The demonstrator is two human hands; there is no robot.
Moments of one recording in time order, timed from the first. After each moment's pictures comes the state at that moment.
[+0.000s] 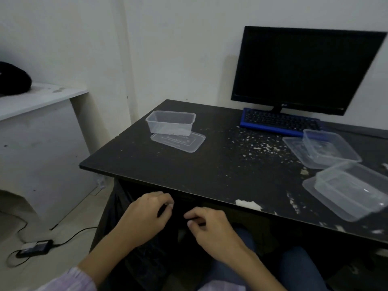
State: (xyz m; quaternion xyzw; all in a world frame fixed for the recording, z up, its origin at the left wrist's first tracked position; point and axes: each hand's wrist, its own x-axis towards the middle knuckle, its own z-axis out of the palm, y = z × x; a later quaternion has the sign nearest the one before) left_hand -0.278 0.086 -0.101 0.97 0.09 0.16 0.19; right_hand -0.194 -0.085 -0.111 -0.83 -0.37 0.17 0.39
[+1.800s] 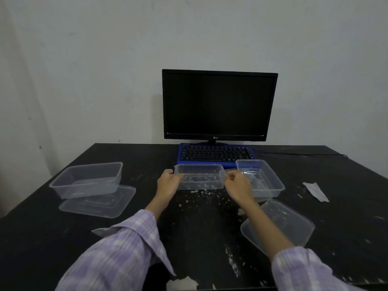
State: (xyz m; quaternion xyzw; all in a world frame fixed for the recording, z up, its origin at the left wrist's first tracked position) left_hand 0.024 0.002 -0.026 0.76 0.19 0.10 0.61; right_hand 0.078 -0.185 -0.033 -0.89 -0.06 -0.07 0.45
